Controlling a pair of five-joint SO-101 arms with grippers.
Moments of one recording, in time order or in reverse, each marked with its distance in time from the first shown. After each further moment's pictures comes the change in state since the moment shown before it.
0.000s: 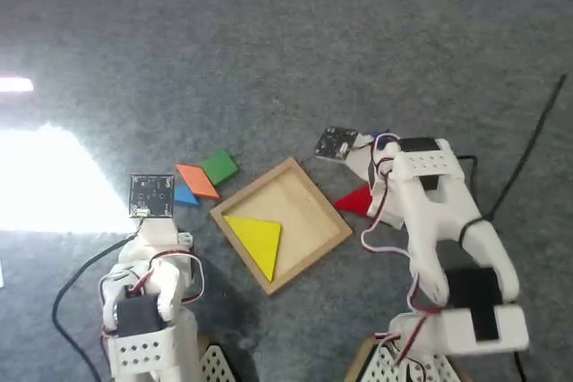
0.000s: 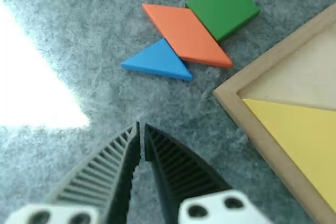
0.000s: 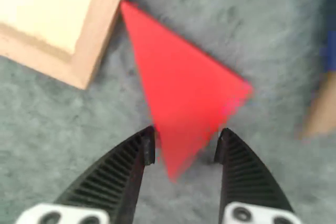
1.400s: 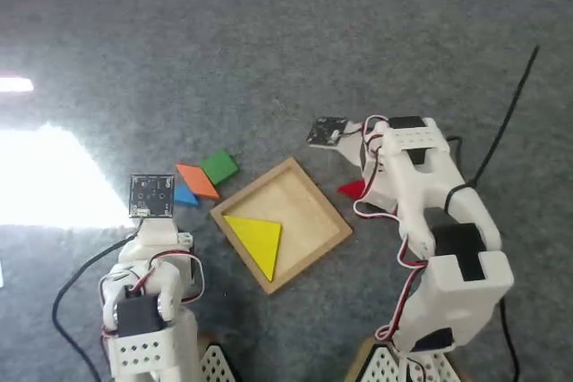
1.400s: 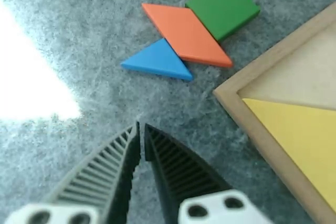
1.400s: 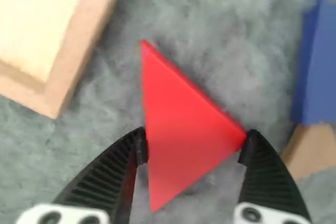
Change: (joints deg) left arm 0.0 0.0 0.0 0.0 0.0; right arm 0.0 18.0 -14.3 2.8 0.0
